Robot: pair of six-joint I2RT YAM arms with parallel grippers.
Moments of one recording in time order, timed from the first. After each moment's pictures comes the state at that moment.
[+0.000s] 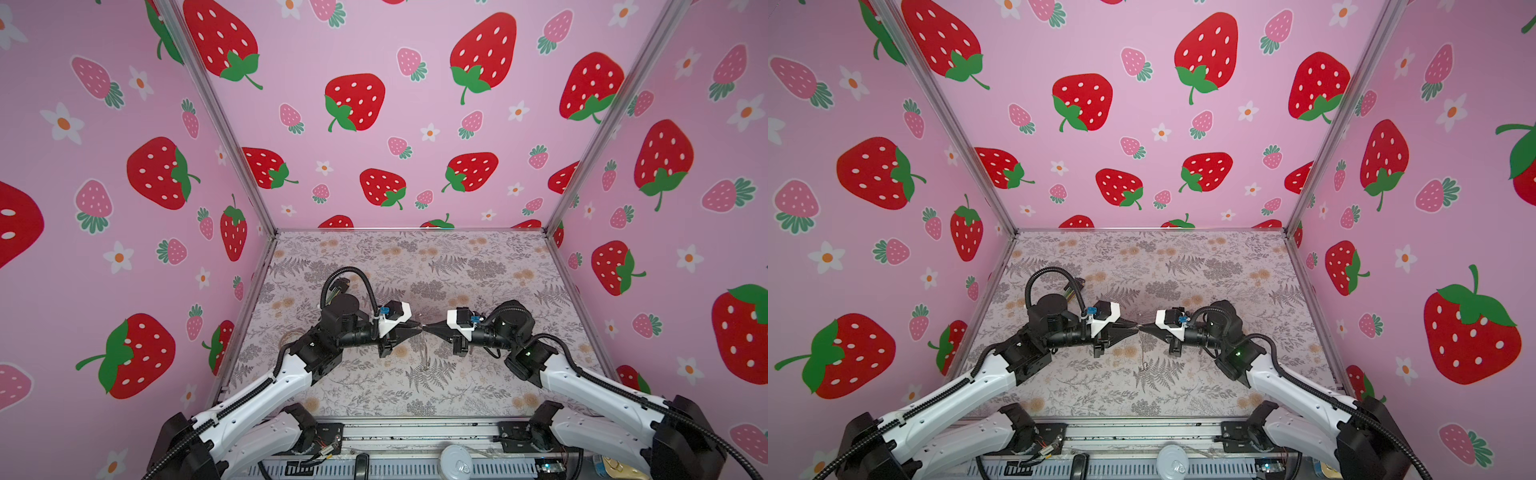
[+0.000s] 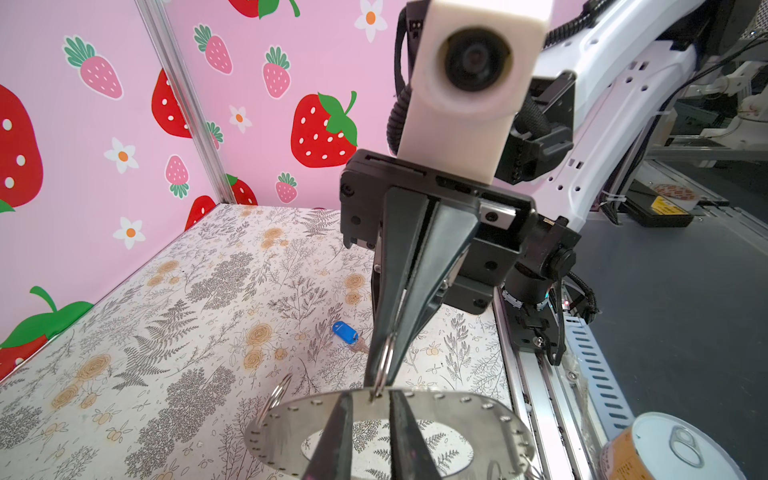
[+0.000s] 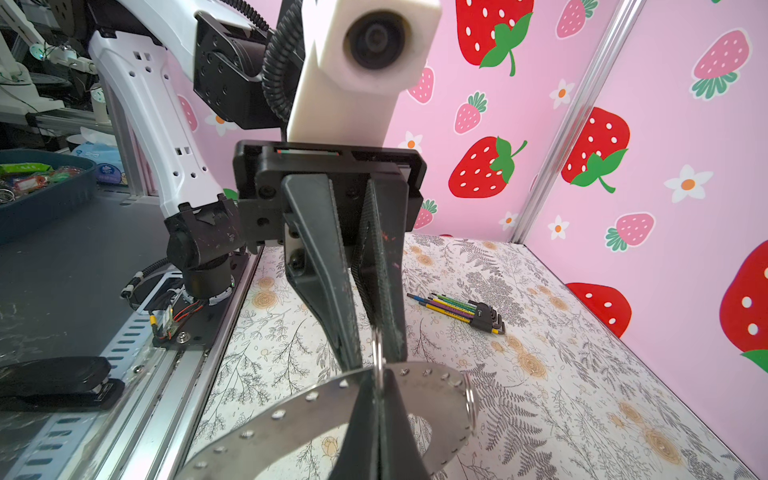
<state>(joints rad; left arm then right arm) -0.67 0.99 0.66 0.08 0.68 0.25 0.81 1.03 0.53 0.46 -0.73 -0.26</state>
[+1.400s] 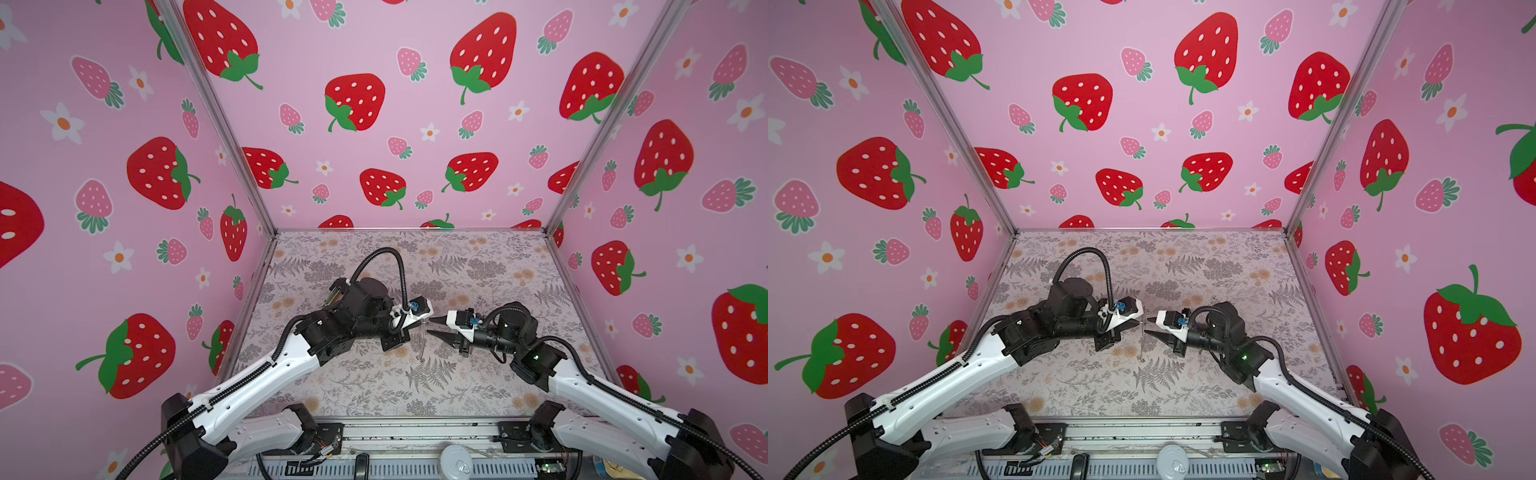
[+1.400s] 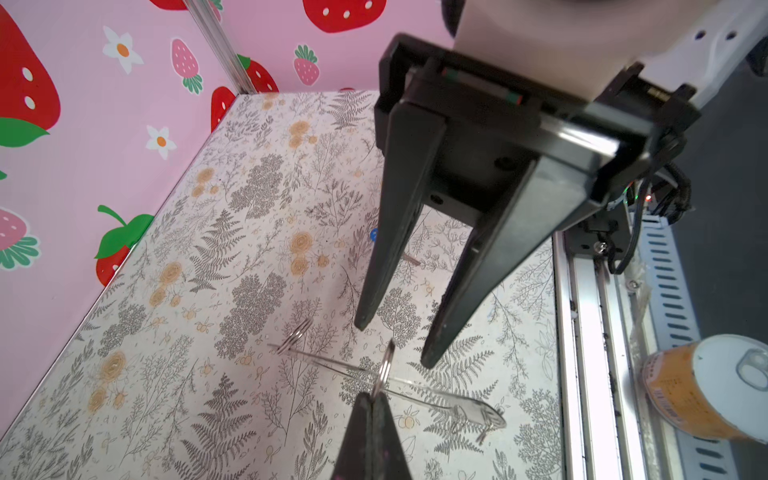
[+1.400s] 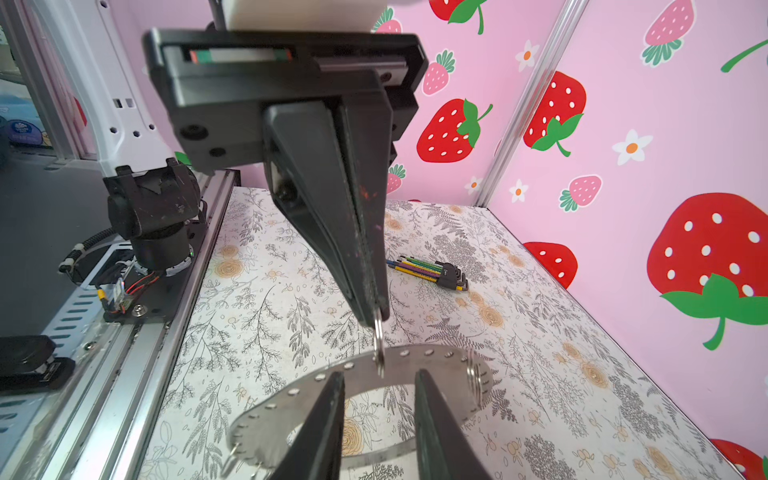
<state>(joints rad) -0.82 1.14 1.08 -0.57 0.29 0.48 0.82 0.95 0.53 0.28 -0.59 -0.34</state>
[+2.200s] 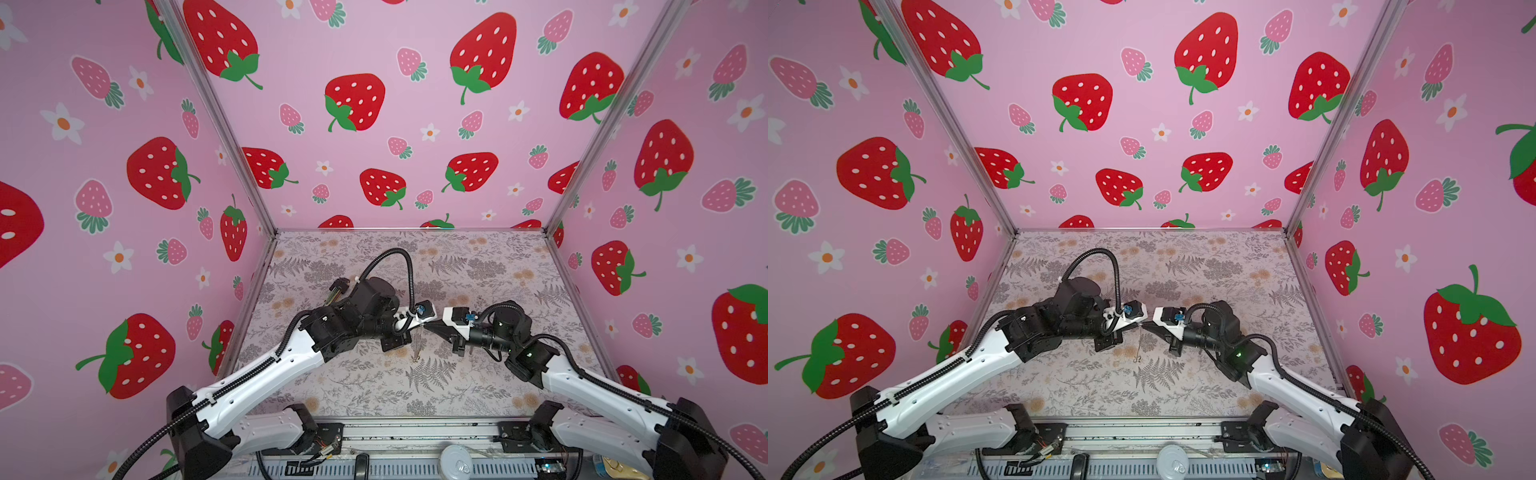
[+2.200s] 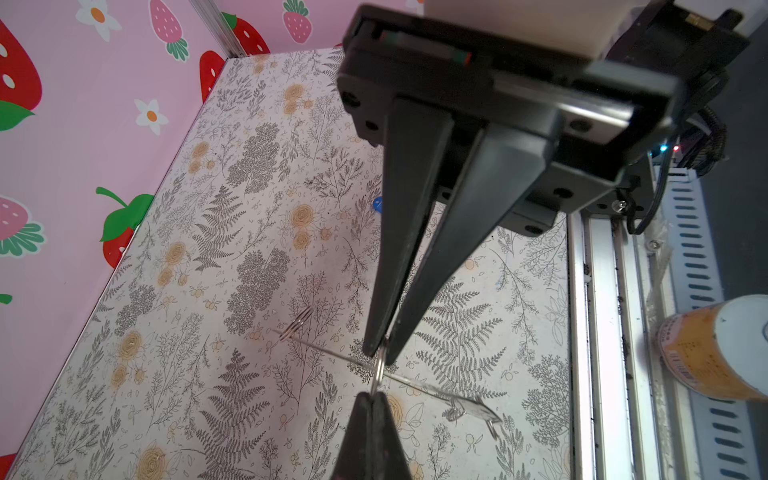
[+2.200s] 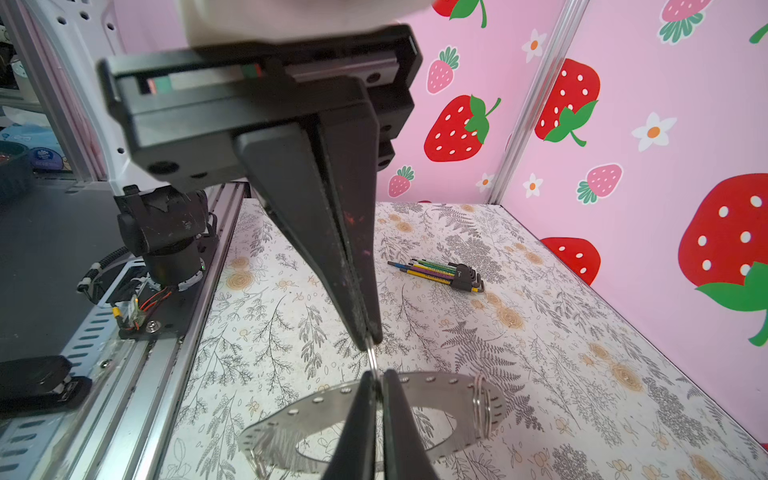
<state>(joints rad) -0.85 1.17 1.13 -0.65 0.22 0.52 0.83 1.02 0.53 0.35 -0.61 -0.27</state>
